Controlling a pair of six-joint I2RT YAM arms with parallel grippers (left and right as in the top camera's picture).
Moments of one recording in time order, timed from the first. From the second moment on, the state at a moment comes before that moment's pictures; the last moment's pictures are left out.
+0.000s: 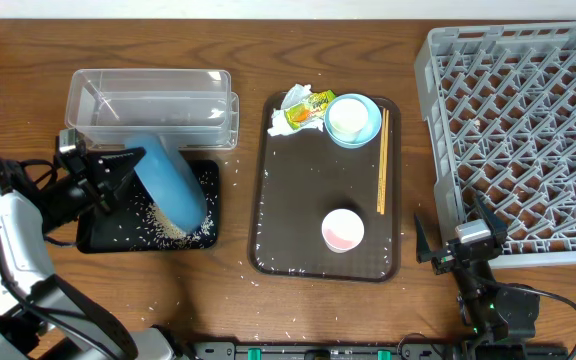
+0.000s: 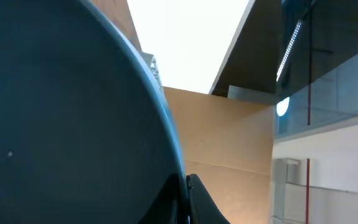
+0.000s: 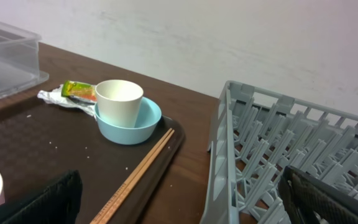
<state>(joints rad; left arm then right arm) 0.68 1.53 1.10 -1.20 1.48 -0.10 0.03 0.02 0.01 -0.05 -0.23 -0.20</state>
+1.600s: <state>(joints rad) -0.71 1.63 1.15 -0.49 0.05 -0.36 0.03 0.02 0.01 -0.05 -0.23 -0.21</state>
